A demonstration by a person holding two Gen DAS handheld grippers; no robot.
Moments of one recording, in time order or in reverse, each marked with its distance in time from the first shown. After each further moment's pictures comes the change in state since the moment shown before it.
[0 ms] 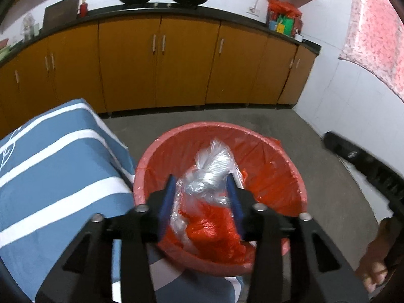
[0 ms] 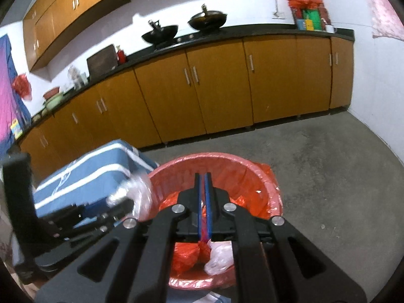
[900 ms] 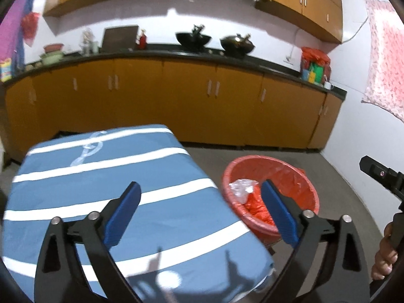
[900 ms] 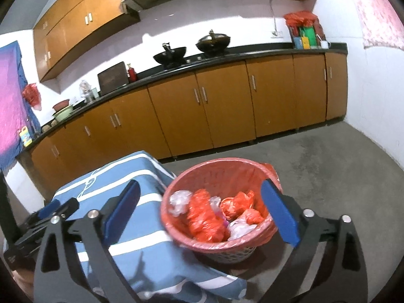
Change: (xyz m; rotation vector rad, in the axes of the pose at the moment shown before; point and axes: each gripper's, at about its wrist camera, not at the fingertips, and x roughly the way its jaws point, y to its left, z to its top) left arm -0.181 0.075 -0.058 -0.116 -0.265 0.210; right arm -0.112 0.055 -0.026 -0.014 -0.102 0.018
